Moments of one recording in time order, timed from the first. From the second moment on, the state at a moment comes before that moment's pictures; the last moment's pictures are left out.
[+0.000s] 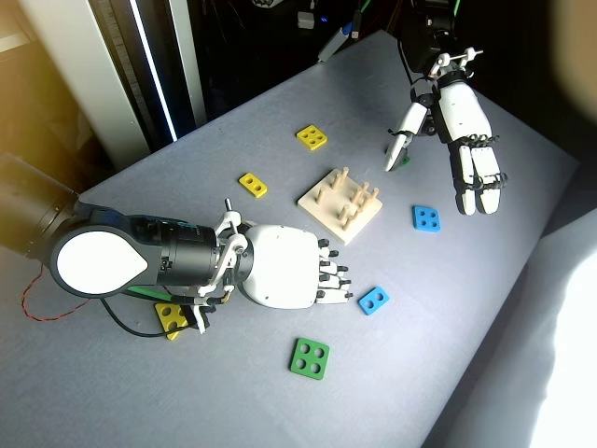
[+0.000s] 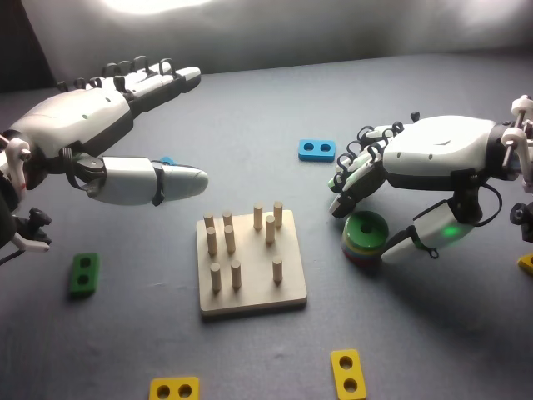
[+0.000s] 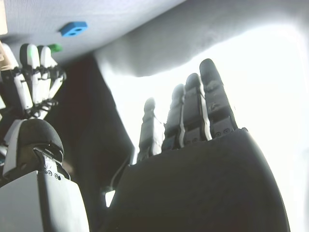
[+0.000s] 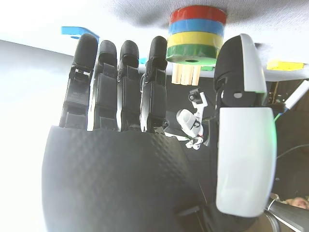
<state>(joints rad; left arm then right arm) 0.86 -1.05 1.23 -0.25 -0.72 0.73 -0.69 -1.22 1.42 -0.85 0.45 0.00</state>
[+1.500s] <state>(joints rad) 0.85 -1.05 1.22 -0.25 -0.73 0.73 -0.67 -1.24 1.42 -0.91 0.43 0.00</state>
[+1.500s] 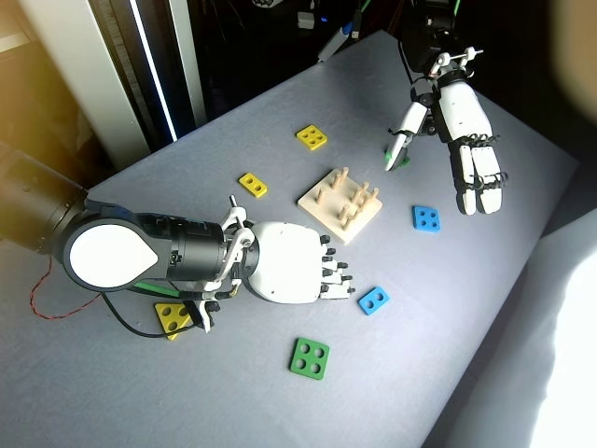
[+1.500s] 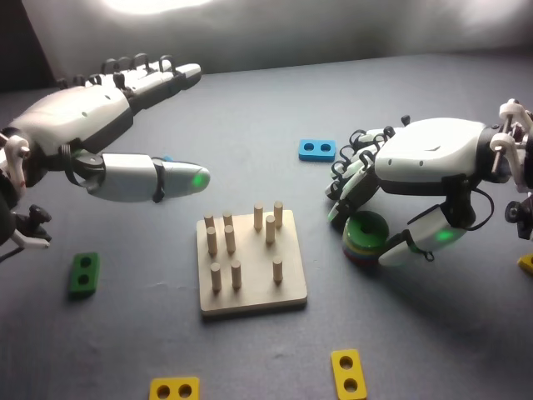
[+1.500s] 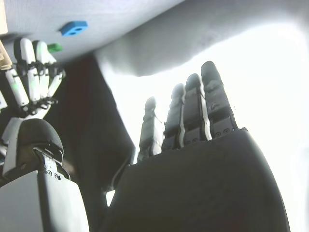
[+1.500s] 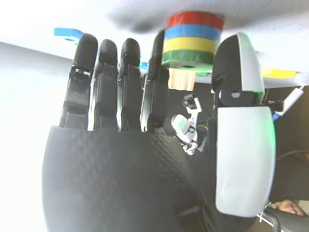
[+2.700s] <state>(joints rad) 0.85 -1.04 1.22 -0.25 -0.73 0.73 -0.65 -1.24 1.42 -0.93 0.43 0.00</state>
